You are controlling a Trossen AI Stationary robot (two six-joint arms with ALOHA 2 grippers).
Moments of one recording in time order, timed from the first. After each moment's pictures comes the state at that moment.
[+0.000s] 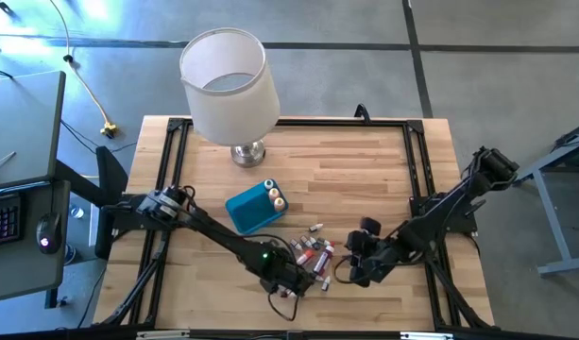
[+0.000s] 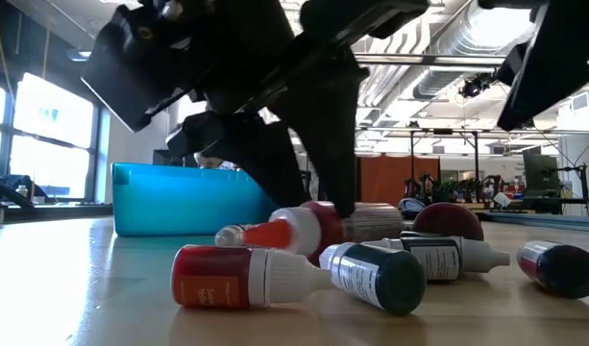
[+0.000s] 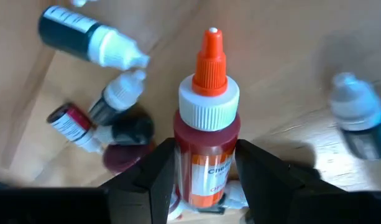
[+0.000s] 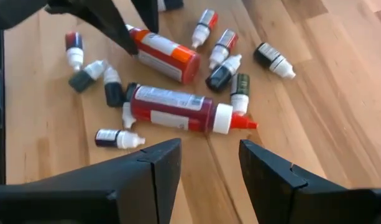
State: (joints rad) left arm -0.47 2.13 1.60 -0.60 -0.33 1.96; right arm 0.65 1.43 0.88 -0.49 0.44 0.89
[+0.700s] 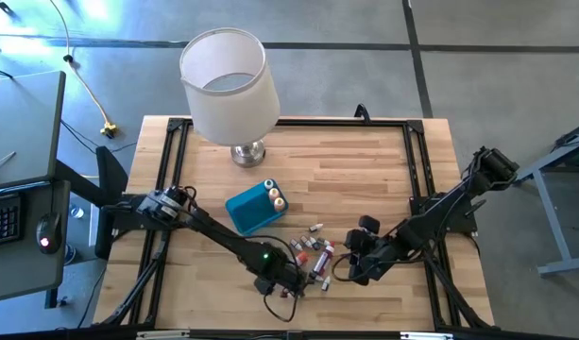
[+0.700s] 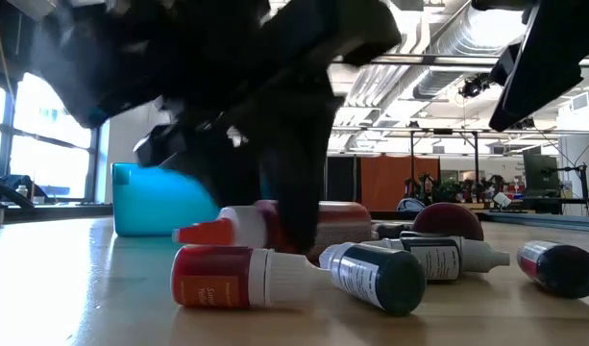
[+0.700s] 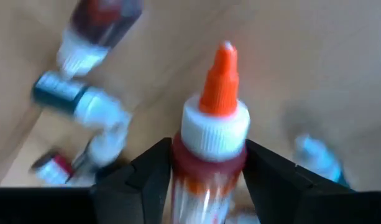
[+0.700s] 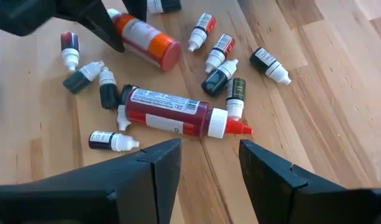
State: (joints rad) left arm -0.47 2.14 1.60 -0.66 -0.20 1.93; right arm 0.64 1.43 0.88 -0.49 0.44 0.85
